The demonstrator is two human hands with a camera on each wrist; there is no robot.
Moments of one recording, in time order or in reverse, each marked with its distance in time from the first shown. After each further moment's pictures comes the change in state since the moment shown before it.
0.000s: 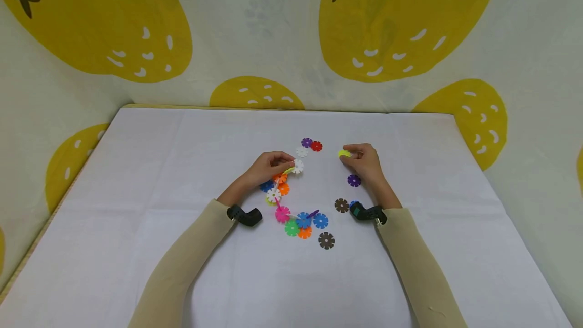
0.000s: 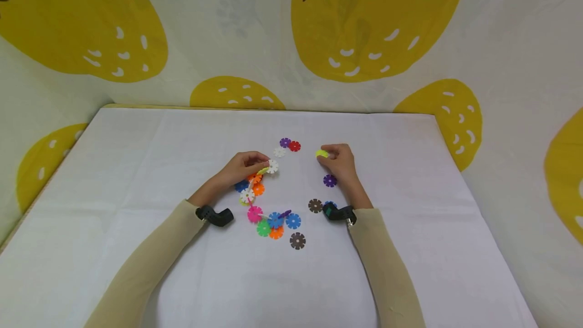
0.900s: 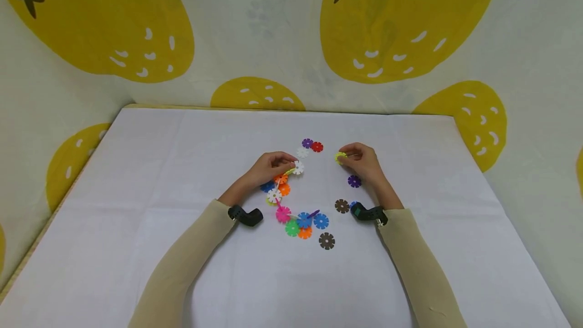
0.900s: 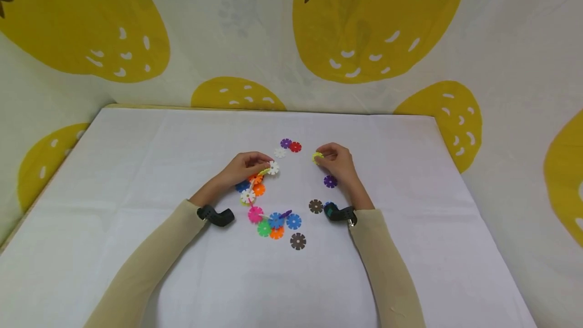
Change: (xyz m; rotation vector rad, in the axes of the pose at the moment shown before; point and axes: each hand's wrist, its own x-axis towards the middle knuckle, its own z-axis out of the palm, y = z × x) left_hand -0.002 0.000 0.000 -0.030 -0.014 0.048; right_hand -0.005 -0.010 -0.004 -0.008 -0.111 -0.063
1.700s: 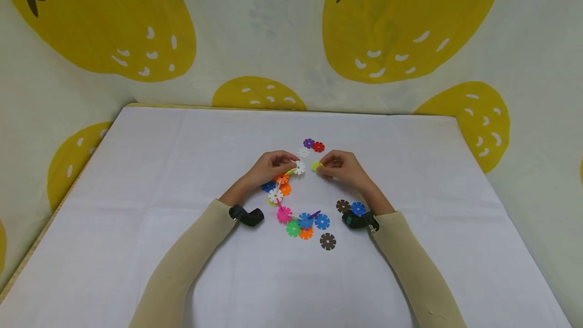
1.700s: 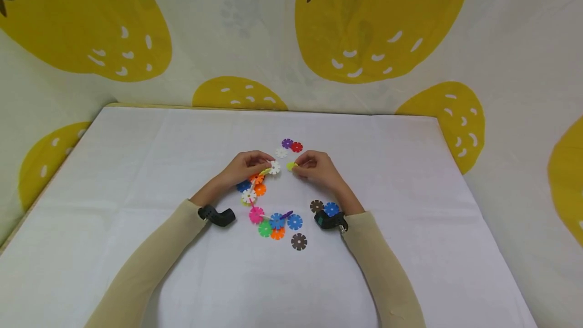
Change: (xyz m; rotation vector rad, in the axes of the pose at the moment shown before) left_hand 0.000 -0.001 0.000 -0.017 0.015 0.015; right_hand -0.007 -0.020 0.034 0.049 -0.202 -0.115
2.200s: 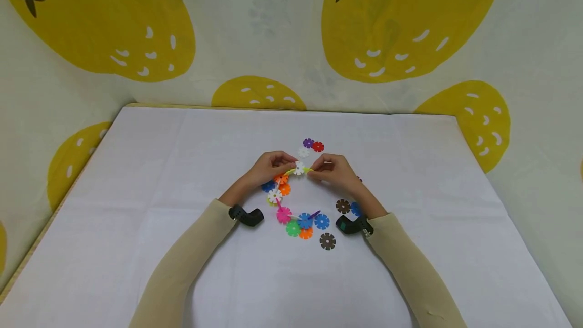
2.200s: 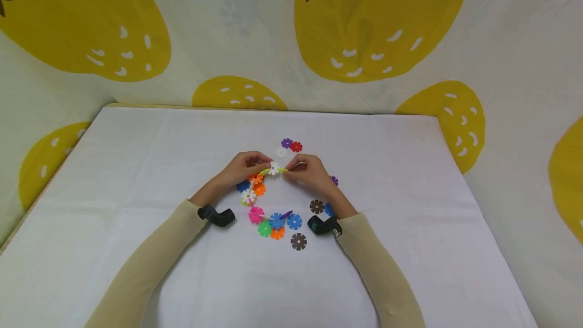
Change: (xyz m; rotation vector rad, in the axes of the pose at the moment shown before) left_hand 0.002 0.000 0.001 0.014 0.012 -0.034; right_hand -0.001 -0.005 0.017 0.076 -0.042 -0.055
